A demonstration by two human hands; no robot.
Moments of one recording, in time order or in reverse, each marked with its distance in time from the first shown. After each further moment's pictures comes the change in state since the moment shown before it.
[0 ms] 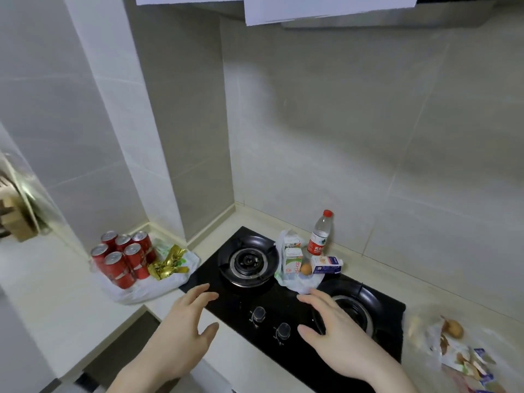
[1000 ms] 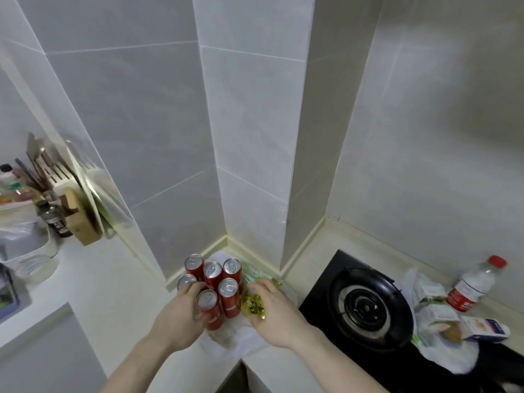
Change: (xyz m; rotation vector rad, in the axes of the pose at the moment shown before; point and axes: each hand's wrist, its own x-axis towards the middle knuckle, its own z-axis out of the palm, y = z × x) left_hand 0.183 -0.390 -0.126 -0.004 -0.081 -0.292; right_hand 0.386 -0.274 0.243 -0.125 -0.162 -0.219
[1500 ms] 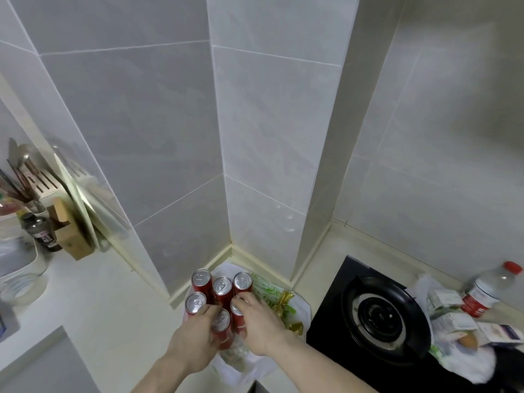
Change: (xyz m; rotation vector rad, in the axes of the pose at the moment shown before) left_hand 0.041 -0.032 0.019 0.052 -0.087 0.046; right_hand 0.086 -0.026 0.057 -0.207 -0.125 0.032
